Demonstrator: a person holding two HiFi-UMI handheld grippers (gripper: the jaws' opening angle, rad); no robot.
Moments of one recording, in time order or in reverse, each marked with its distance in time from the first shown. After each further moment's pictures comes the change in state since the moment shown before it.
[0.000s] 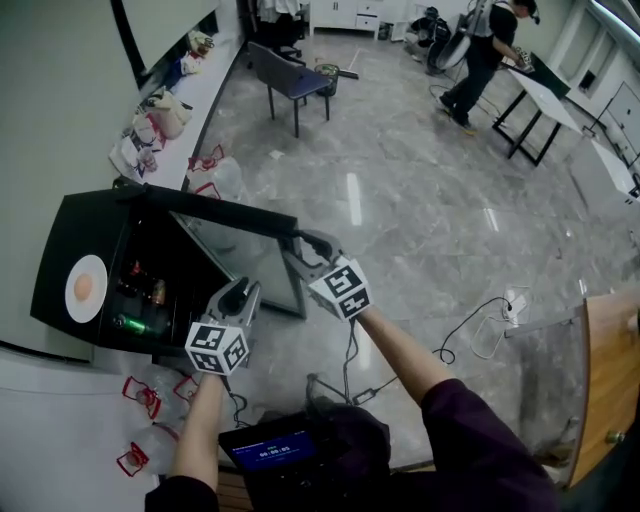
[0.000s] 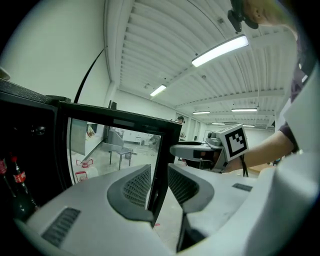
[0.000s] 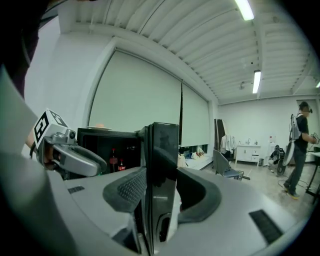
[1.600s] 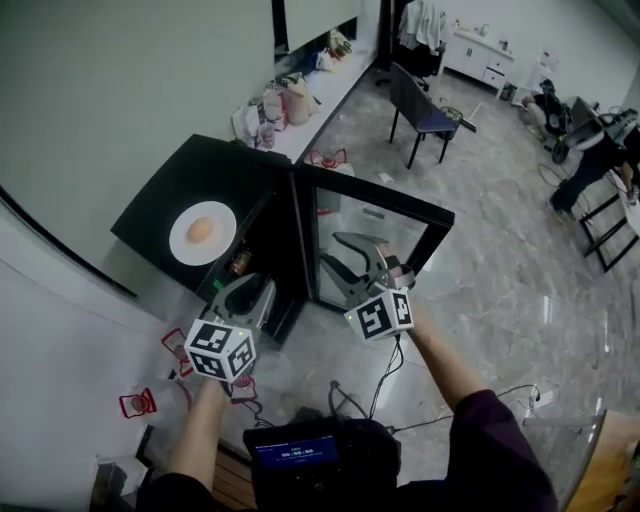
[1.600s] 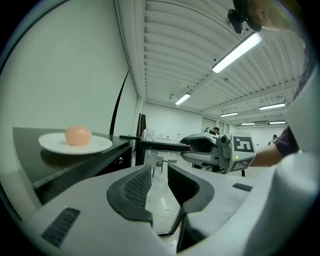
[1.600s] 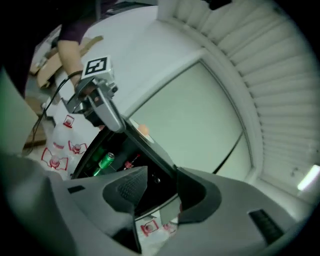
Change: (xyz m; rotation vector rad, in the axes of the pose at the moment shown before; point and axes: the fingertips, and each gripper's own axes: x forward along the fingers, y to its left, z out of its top) left arm -0.190 0.124 0.066 -0.021 -0.067 0.334; right arm 0.092 0.185 0.111 -0.750 -0.205 0.251
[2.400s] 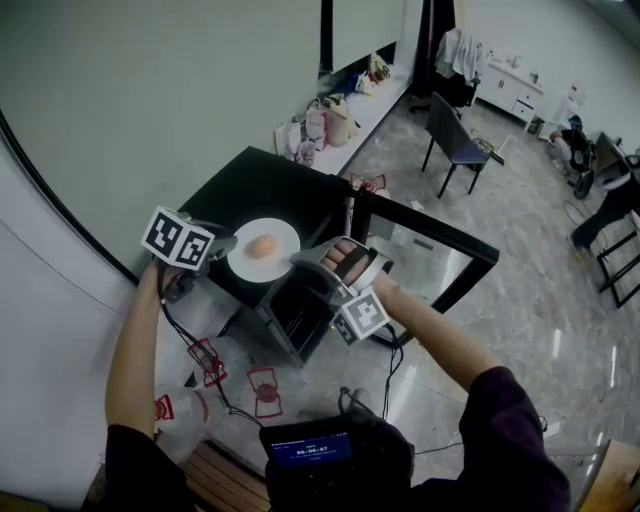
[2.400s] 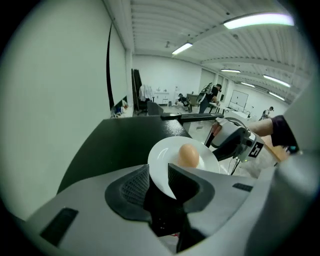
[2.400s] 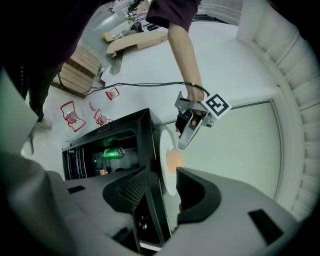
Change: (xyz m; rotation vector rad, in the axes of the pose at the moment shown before) left arm -0.033 0.228 0.055 0.138 0.616 -0.043; right arm 0.137 0.105 0.100 -0.700 -0.173 0.293
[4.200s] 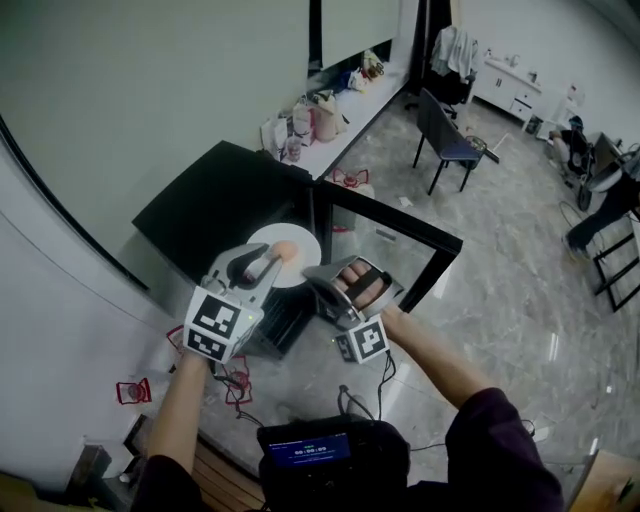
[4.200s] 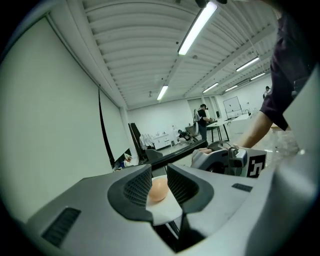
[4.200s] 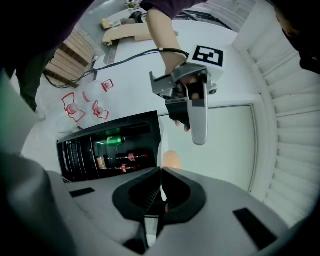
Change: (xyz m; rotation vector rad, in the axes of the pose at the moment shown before) left arm 0.001 -0.229 0.086 0.274 -0.577 0.225; right arm -0.131 0.034 -0.042 0.012 0.126 -0.157
